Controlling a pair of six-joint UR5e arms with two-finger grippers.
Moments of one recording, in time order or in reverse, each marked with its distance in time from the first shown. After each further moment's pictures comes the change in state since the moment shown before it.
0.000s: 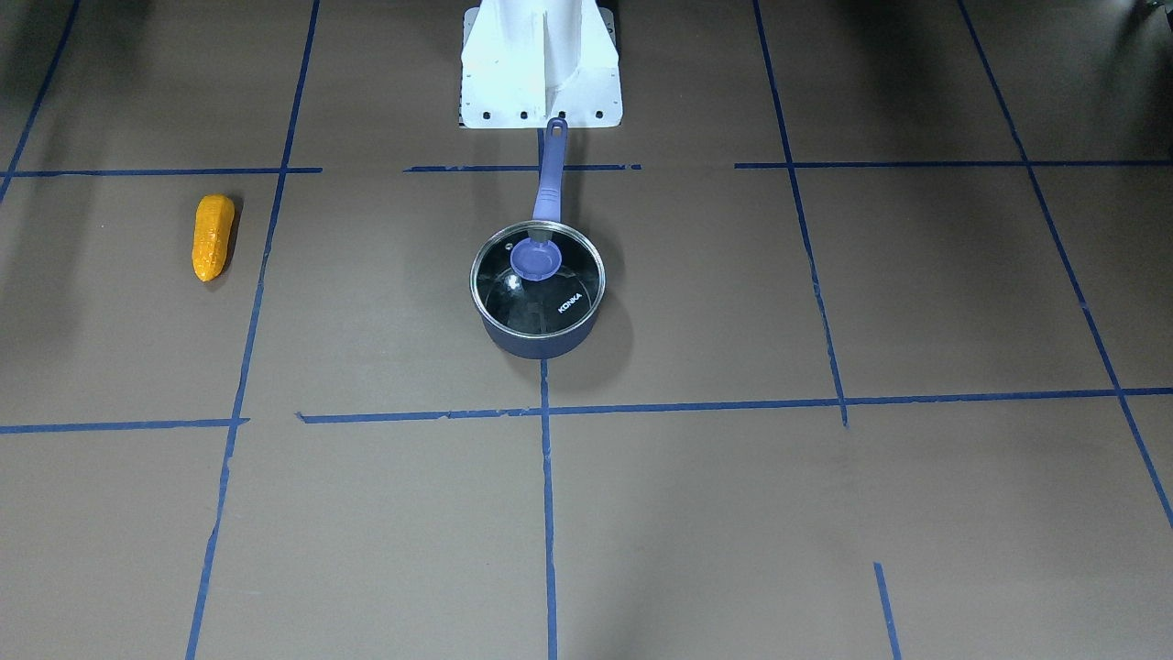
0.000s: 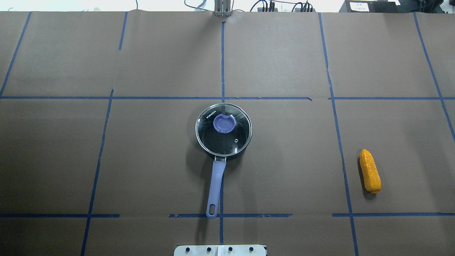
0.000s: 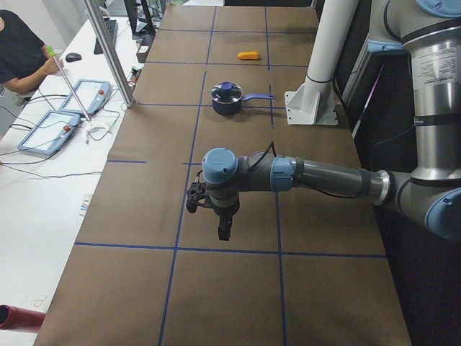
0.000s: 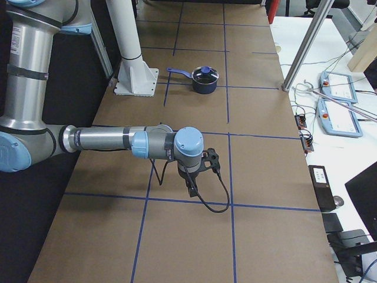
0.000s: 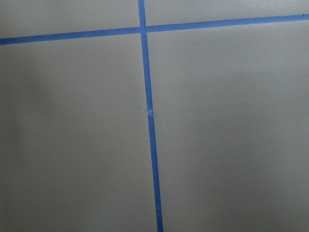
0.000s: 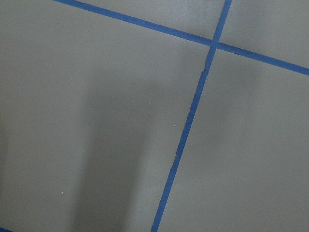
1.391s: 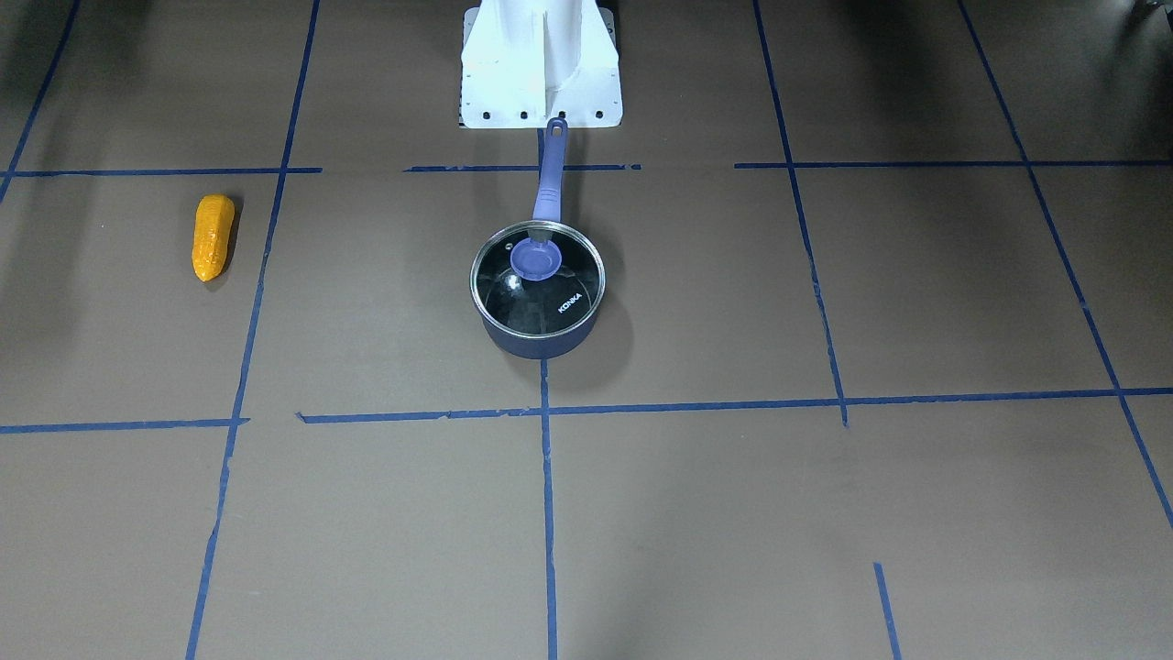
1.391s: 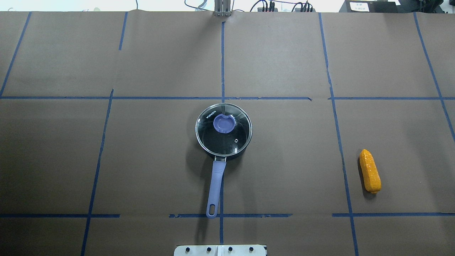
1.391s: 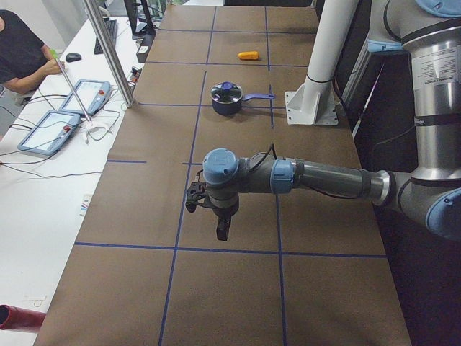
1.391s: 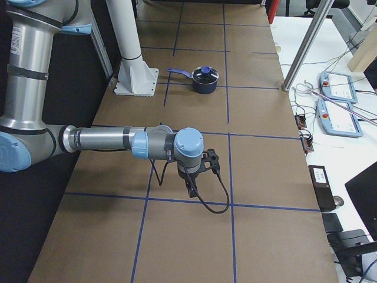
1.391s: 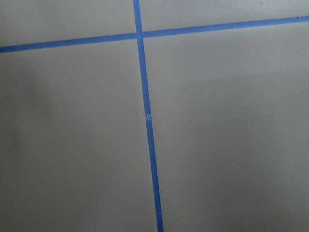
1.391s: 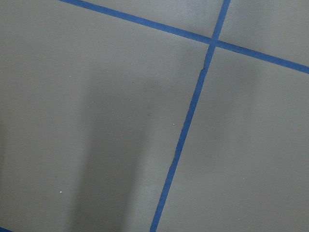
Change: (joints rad) left arm 0.001 0.006 0.011 -0.053 -0.001 0.004; right arm -0.001 0.000 -0.005 0.001 -0.002 -0.001
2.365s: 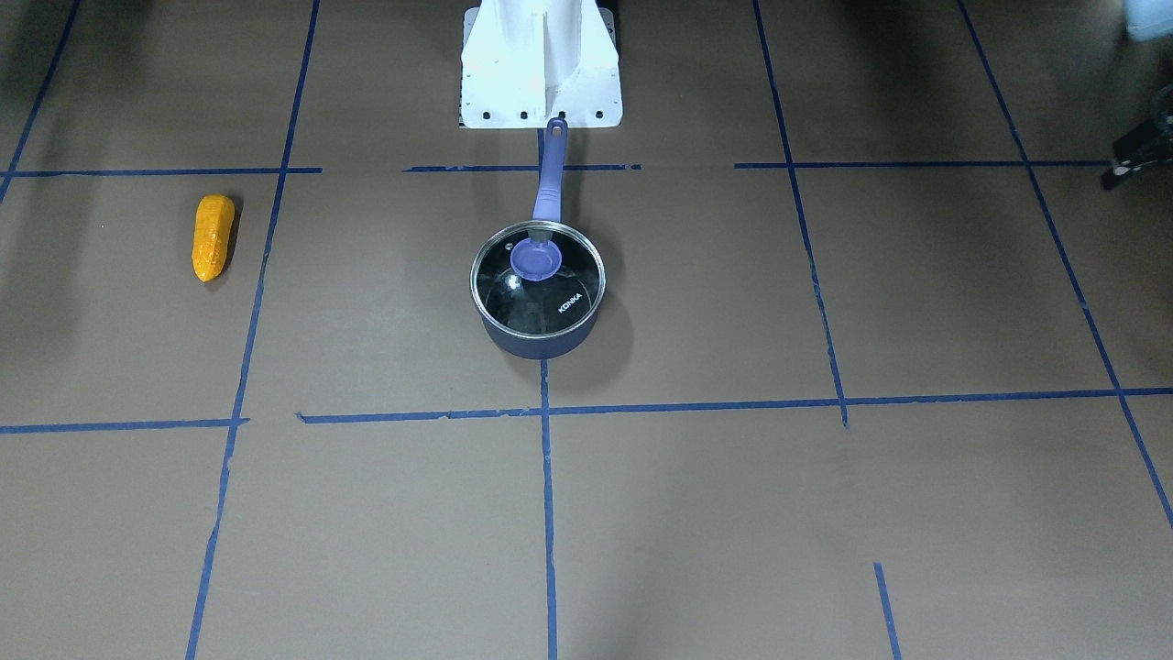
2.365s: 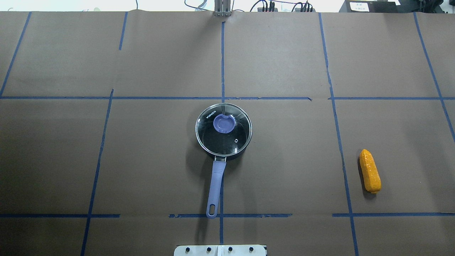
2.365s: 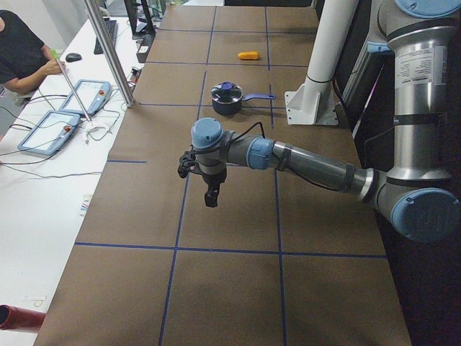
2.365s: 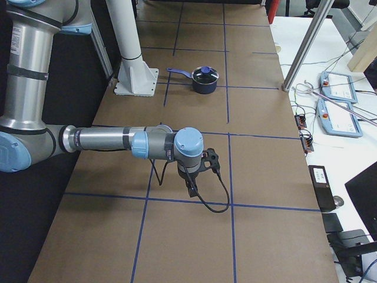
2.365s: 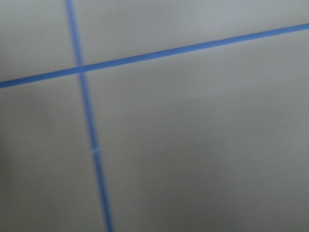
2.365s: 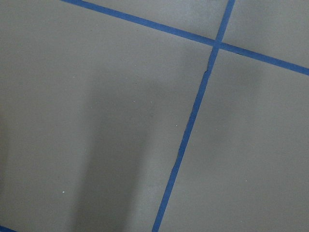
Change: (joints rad) left arm 0.220 -0.127 -0.075 -0.015 -0.007 -0.234; right arm 0.000 -0.001 0.003 0.001 0.011 -0.006
